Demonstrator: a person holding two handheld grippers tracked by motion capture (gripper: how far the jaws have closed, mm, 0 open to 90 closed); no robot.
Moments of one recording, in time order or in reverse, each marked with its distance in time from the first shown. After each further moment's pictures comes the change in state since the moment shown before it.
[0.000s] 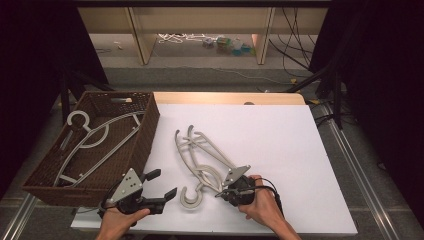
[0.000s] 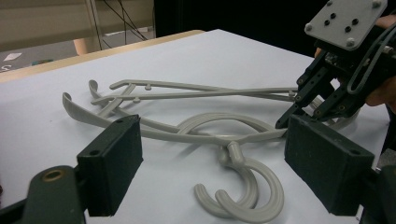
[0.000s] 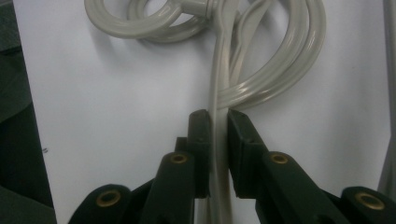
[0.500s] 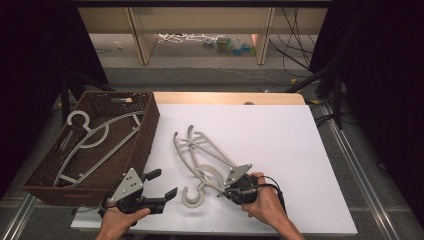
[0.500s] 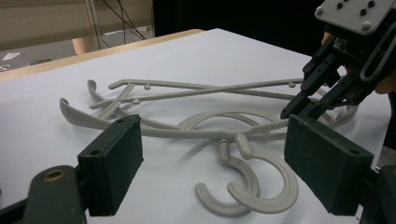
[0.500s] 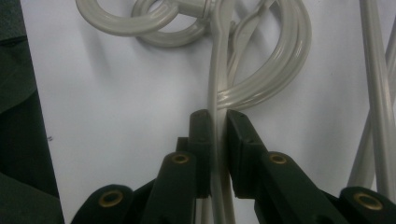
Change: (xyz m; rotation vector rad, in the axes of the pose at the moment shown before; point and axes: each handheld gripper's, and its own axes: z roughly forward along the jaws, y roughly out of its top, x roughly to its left) left arm 0.000 0.000 0.002 -0.004 -0.010 -0.013; right arm 0.000 0.004 -0.014 0.013 -0.022 -0.045
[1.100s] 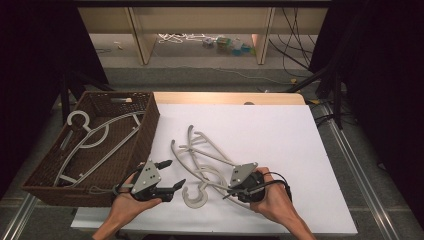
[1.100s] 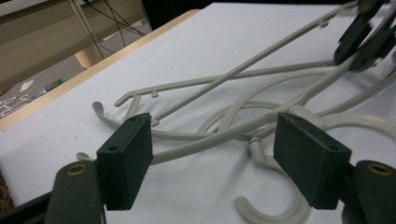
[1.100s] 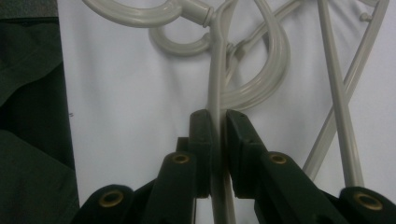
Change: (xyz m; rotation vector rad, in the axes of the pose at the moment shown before) left arm 0.008 0.015 0.037 0.113 0.020 0.279; right arm 0.001 0.008 -0.034 -0.014 -0.022 -0.151
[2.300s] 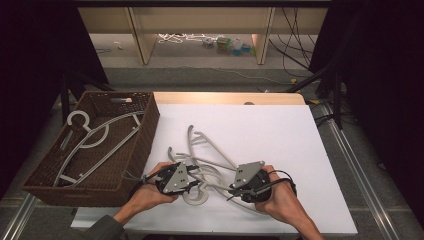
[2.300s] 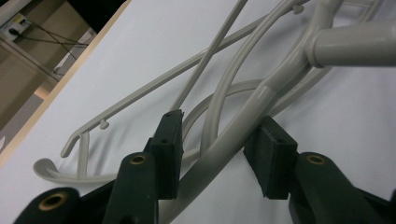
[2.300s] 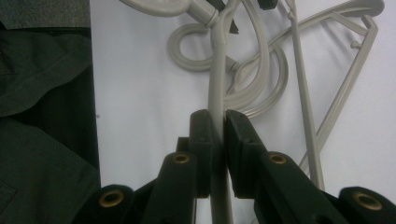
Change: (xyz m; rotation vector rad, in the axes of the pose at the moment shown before) left arm -0.008 0.002 0.060 0.073 -0.178 0.356; right arm 0.001 0.005 -0.024 -0.042 0.031 -0.042
